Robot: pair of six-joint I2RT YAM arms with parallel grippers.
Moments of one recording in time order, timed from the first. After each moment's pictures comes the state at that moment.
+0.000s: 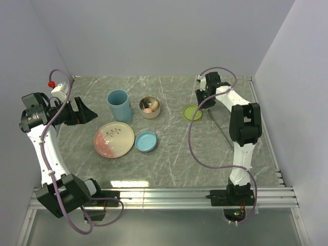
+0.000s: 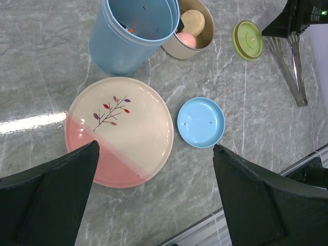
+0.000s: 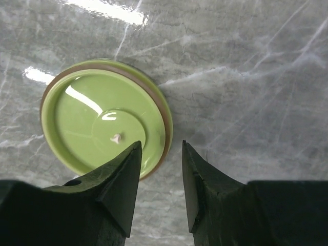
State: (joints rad) left arm 0.53 1.18 1.26 -0.97 0.89 0.21; right arm 0.16 2.10 1.67 -0.63 -0.14 -0.10
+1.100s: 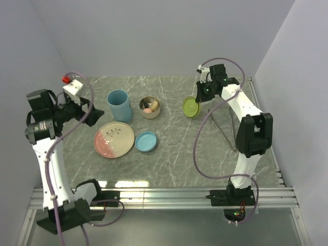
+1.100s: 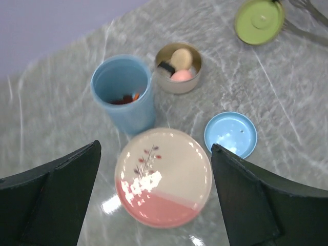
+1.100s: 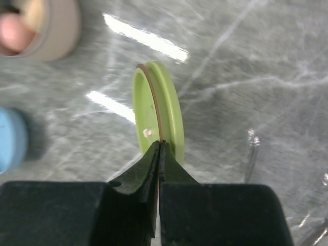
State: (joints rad) left arm 0.39 1.03 1.28 -0.81 0.91 0.44; right arm 0.18 1.90 1.65 -0.68 -0.33 -0.07
